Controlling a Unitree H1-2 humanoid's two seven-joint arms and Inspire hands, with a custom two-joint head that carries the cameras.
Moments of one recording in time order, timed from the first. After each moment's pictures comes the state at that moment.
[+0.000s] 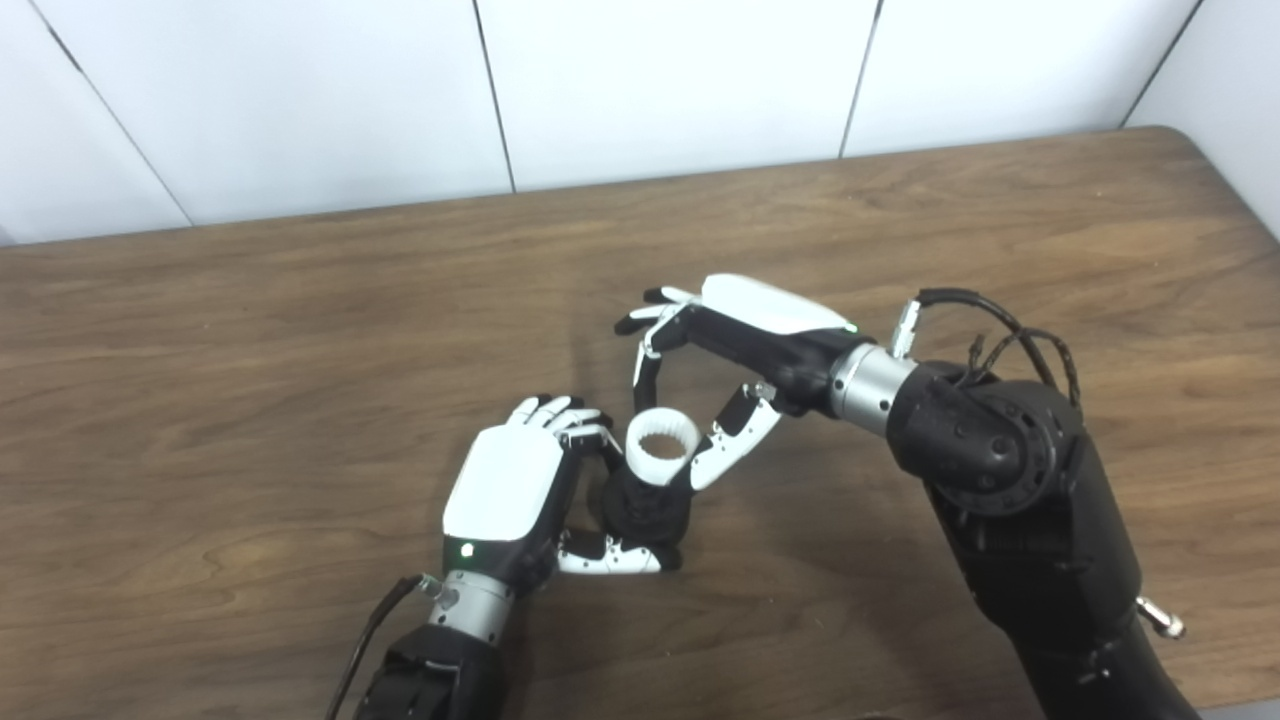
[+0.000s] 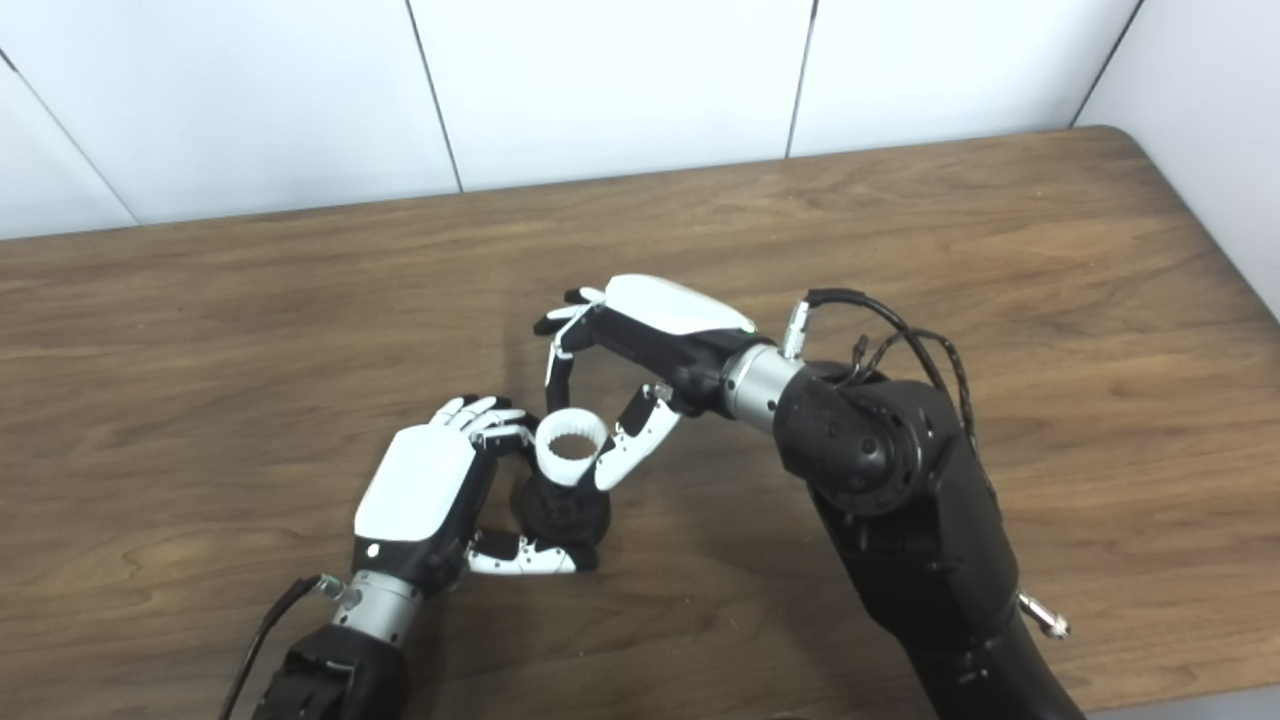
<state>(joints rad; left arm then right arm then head) 0.05 0.13 -0.45 -0.24 1.07 0.10 -0.06 -0.34 -0.22 0.25 -0.60 -0.81 0.47 0.98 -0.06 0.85</state>
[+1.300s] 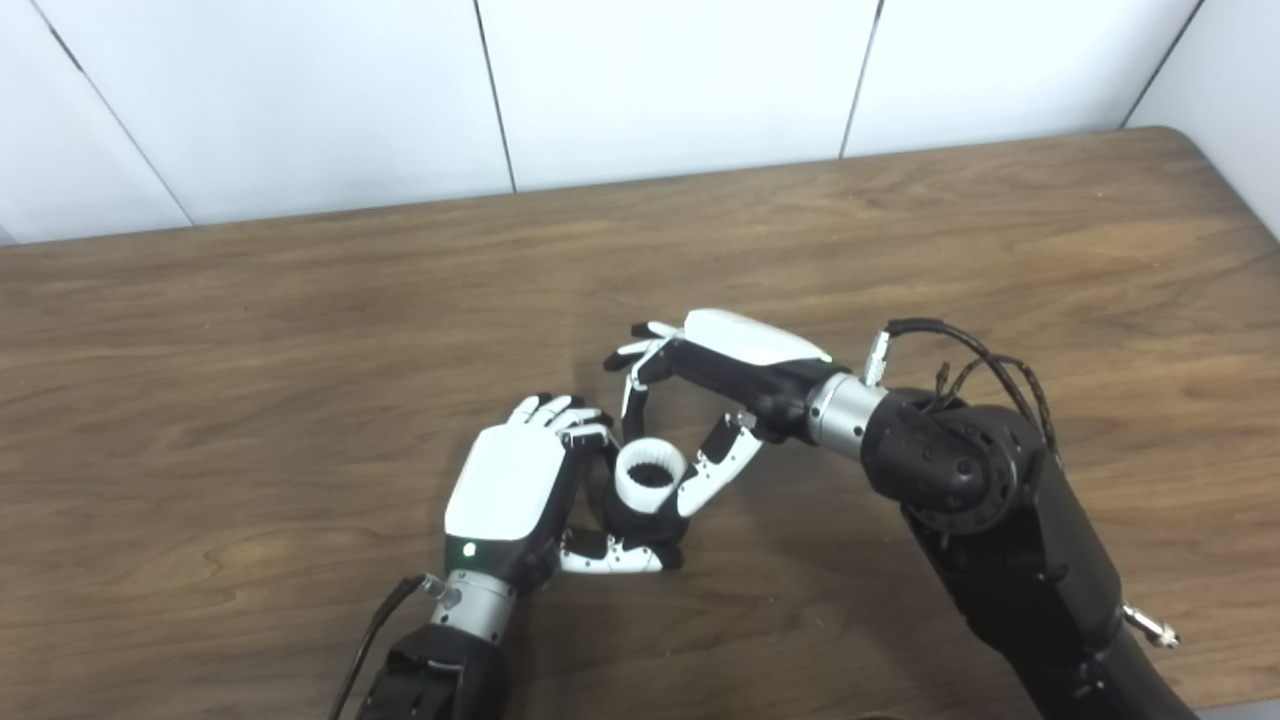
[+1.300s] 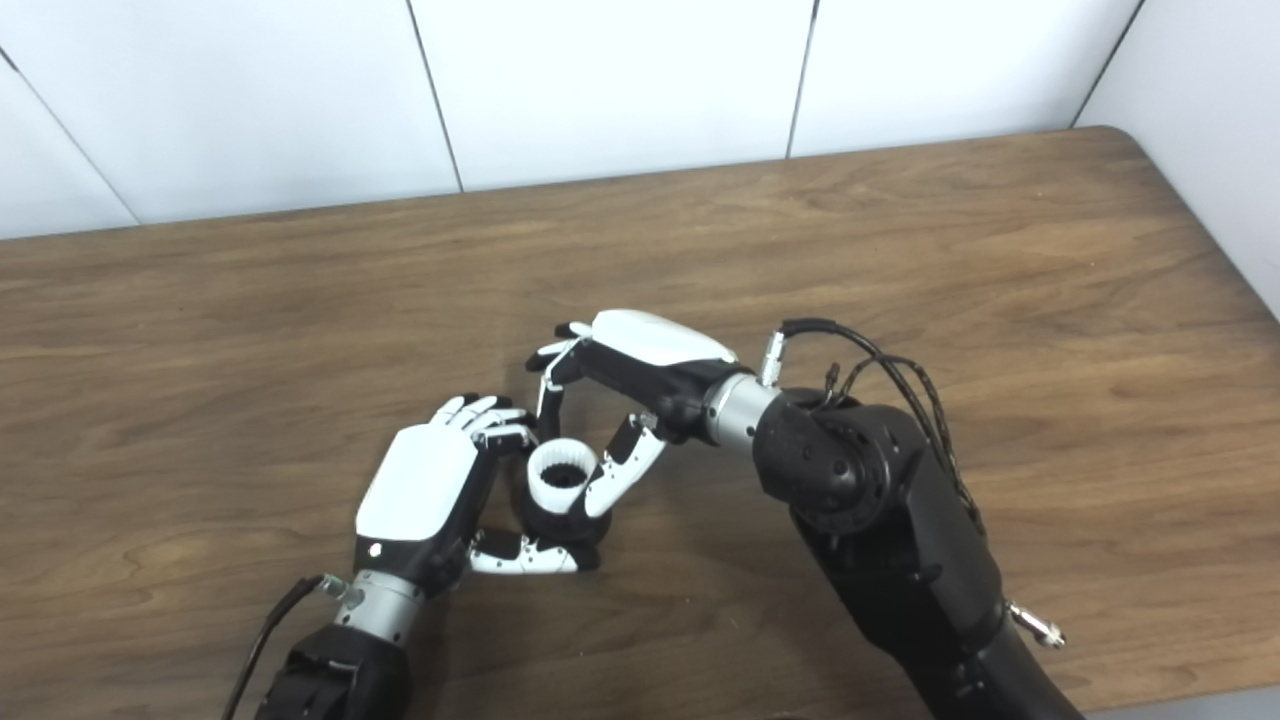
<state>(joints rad) 0.05 0.13 -0.45 -0.24 1.09 0.11 -0.06 -0.31 -0.24 0.33 -0.53 -0.77 0.47 0.87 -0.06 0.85</state>
